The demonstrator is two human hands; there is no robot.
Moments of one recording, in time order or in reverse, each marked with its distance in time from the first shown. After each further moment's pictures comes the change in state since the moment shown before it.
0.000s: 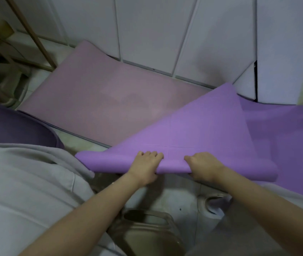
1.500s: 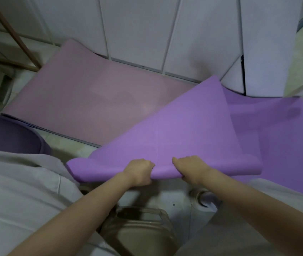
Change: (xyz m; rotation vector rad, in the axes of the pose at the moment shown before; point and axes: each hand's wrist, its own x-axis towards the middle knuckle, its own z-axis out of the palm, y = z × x) left_hand 0.004 0.015 0.006 -0.077 -0.200 0.016; right_hand -0.010 -0.011 0.013 0.005 -0.129 -0.018
